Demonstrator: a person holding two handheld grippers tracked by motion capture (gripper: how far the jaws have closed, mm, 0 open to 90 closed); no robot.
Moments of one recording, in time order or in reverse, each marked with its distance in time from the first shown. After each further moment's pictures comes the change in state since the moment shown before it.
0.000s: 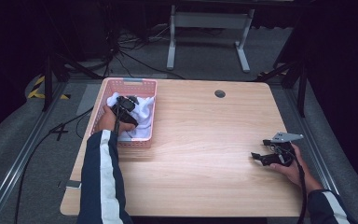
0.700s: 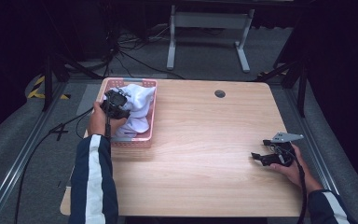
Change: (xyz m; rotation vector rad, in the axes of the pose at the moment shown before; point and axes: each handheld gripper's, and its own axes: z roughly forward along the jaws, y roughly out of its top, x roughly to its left) left arm 0.003 -0.026 -0.072 -0.311 0.118 -0.079; right arm 0.000 0.000 0.000 -0.001 -0.004 0.002
